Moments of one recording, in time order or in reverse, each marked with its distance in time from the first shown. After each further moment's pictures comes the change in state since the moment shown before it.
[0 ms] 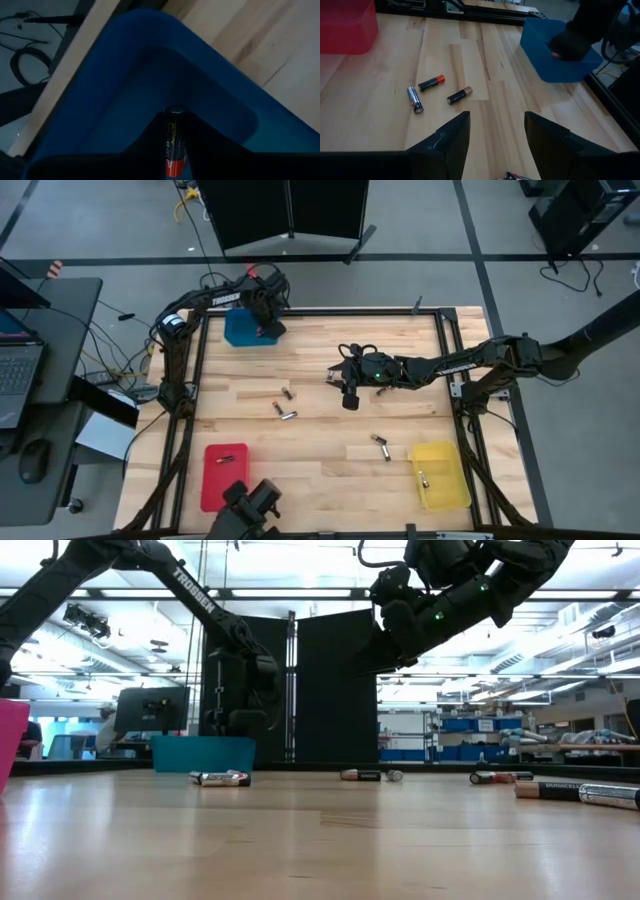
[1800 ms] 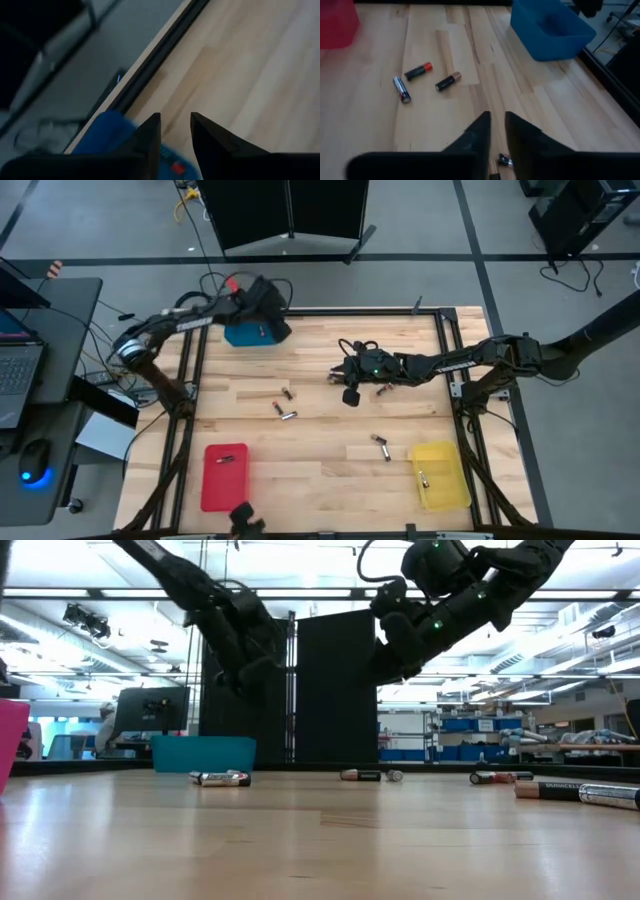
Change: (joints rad) left arm -0.161 -0.449 -0.388 0.547 0.029 -0.022; right arm -0.041 0.000 -0.001 -0.067 0.000 0.067
